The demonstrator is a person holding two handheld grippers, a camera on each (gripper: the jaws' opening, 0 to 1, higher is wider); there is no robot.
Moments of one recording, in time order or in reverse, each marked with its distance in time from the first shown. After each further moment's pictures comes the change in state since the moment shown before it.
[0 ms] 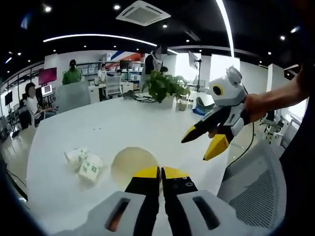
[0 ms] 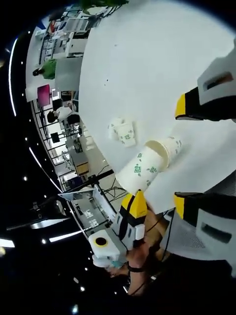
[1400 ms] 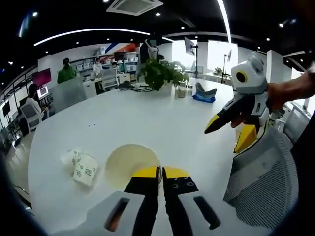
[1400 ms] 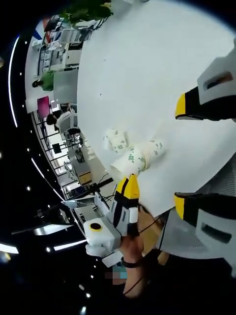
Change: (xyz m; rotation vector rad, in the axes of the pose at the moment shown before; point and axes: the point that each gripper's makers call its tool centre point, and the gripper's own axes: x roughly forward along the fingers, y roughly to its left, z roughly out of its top) left arm 0.041 -0.004 -0.006 0.069 0.101 0.008; right arm -0.038 -0.006 -0.034 0.064 -0.023 -0.074
